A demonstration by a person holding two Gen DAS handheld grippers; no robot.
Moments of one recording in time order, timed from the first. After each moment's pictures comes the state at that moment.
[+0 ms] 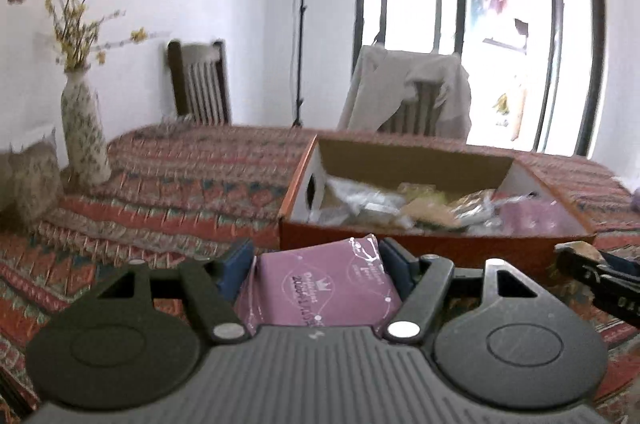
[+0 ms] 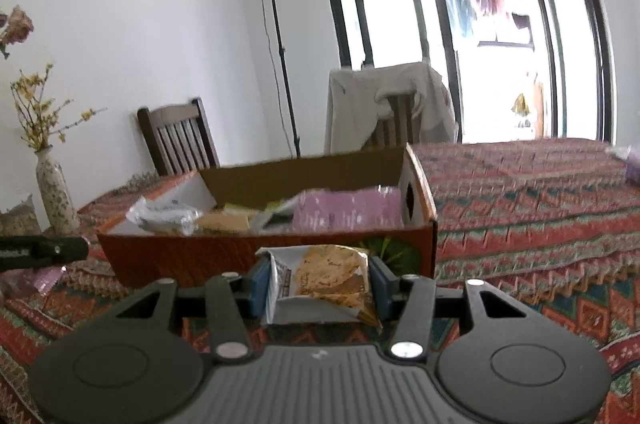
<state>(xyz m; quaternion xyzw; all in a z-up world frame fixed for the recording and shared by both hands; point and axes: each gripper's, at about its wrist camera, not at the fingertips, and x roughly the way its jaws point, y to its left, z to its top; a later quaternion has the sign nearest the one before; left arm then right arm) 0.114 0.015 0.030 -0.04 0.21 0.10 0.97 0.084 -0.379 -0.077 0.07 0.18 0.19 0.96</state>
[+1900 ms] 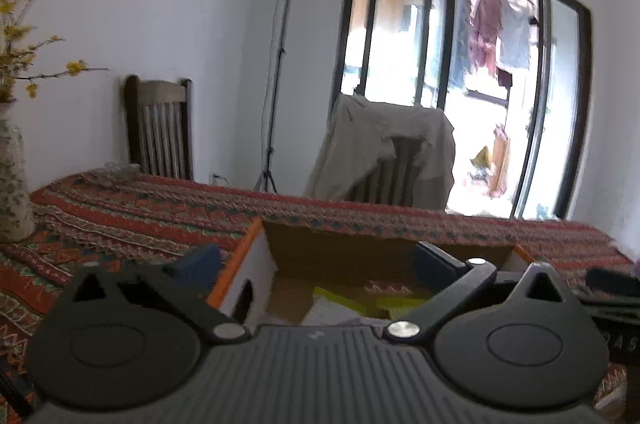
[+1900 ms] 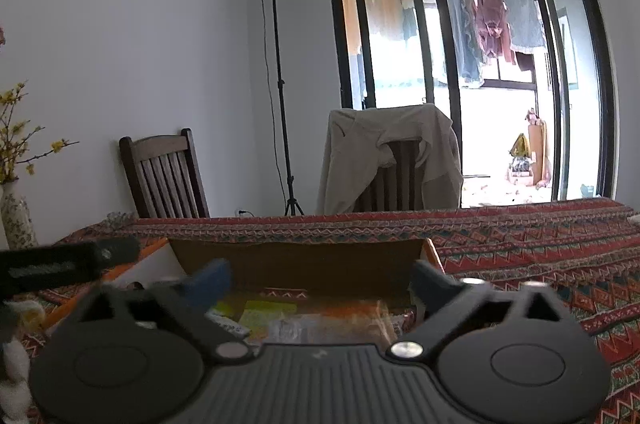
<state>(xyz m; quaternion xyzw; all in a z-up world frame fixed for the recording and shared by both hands) 0.227 0.011 0.034 -0.07 0.13 0.07 0.99 0.194 -0.345 -0.042 0.06 0.15 0.18 0.97</state>
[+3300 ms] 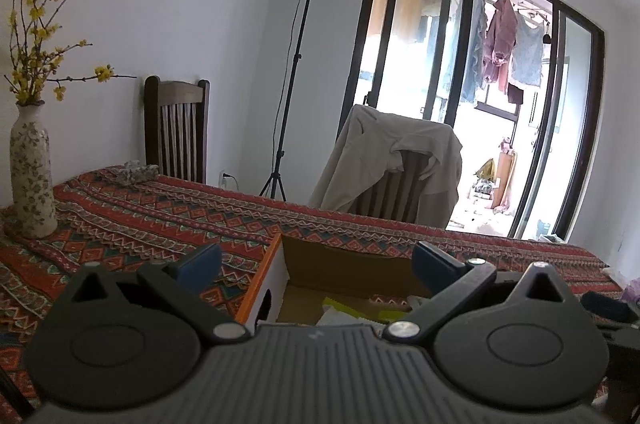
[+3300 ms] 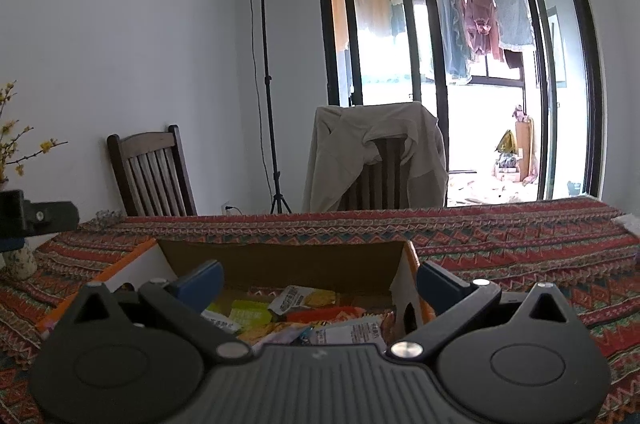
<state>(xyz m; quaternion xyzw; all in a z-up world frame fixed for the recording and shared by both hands) 0.198 0.024 0.067 -0.10 0.14 0.08 0.98 0.186 -0.350 -0.027 0.05 0.15 0.16 0.97</state>
